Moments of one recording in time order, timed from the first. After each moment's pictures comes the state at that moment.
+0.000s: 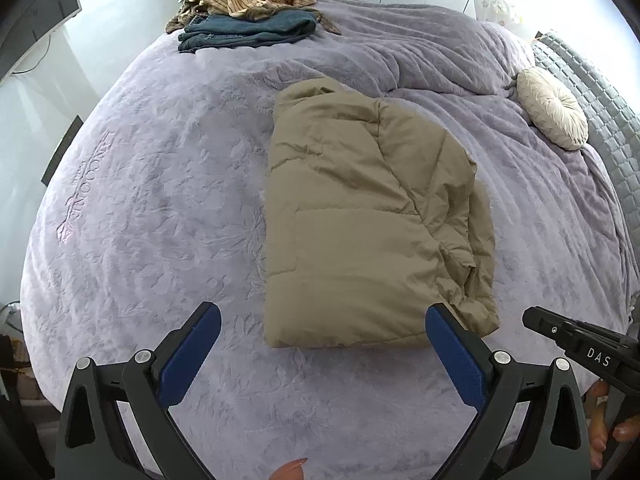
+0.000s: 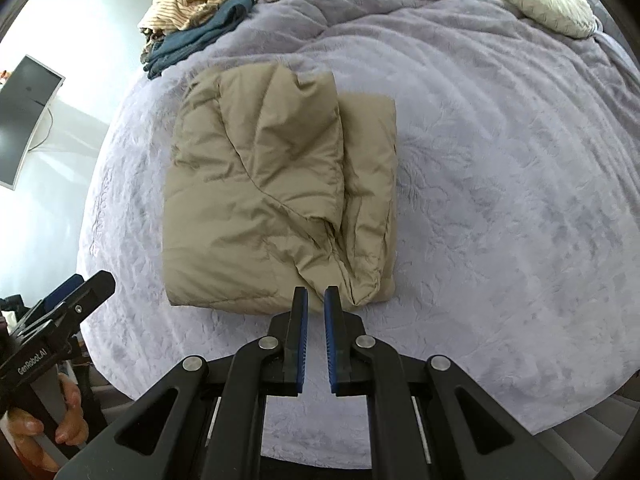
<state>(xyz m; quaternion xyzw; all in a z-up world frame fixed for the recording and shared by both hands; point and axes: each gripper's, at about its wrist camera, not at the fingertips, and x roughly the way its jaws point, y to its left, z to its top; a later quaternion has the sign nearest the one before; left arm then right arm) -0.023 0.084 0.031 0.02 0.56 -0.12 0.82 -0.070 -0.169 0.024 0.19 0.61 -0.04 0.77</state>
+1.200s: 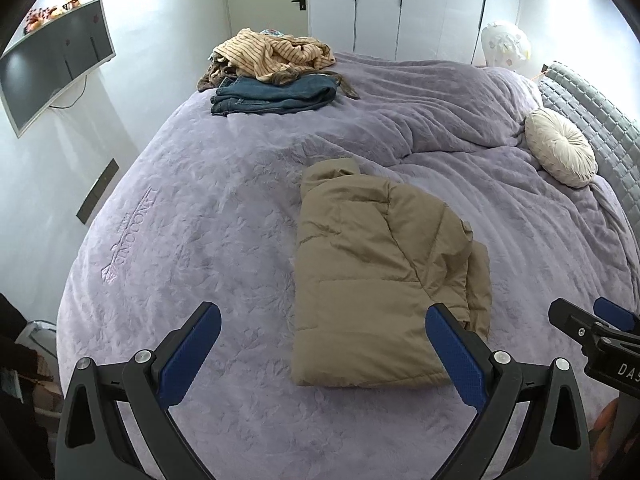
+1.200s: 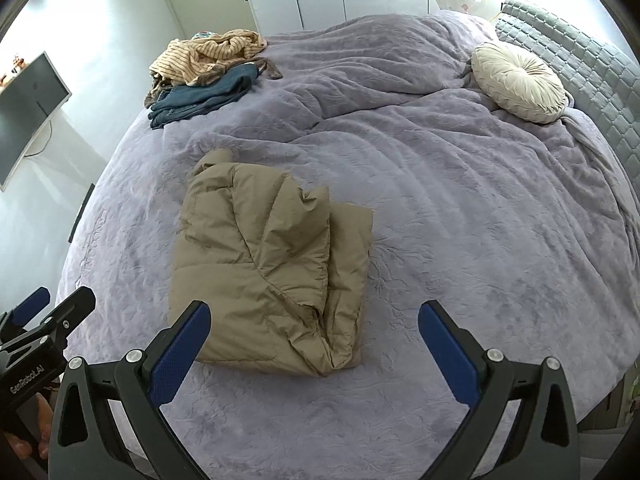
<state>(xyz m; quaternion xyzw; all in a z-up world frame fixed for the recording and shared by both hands) -0.039 0.082 0.102 0.04 0.47 -0.07 0.88 -0.063 -0.156 0.108 0.11 0.52 -0.09 0.84</state>
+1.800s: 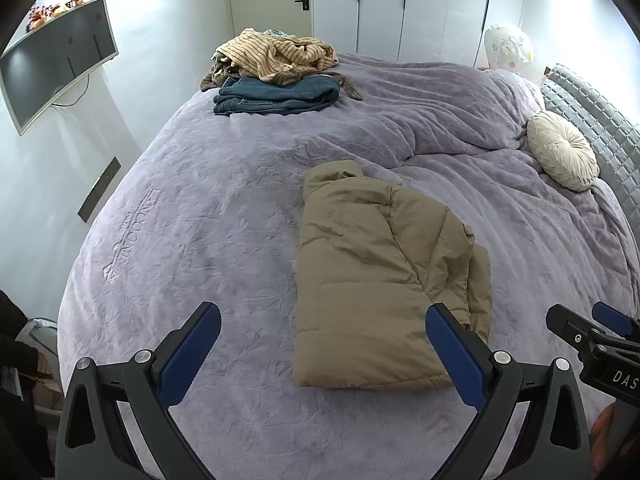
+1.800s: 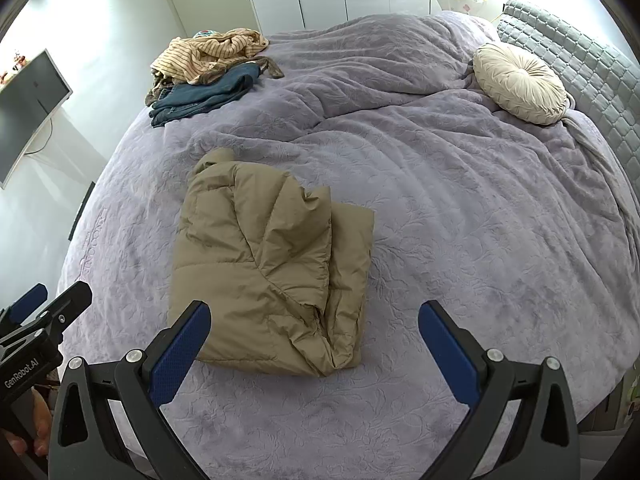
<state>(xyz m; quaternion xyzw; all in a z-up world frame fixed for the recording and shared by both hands) -0.038 0.084 0.105 0.03 0.47 -0.07 0.88 -0.064 -0.154 0.108 0.11 0.52 -0.09 0.84</state>
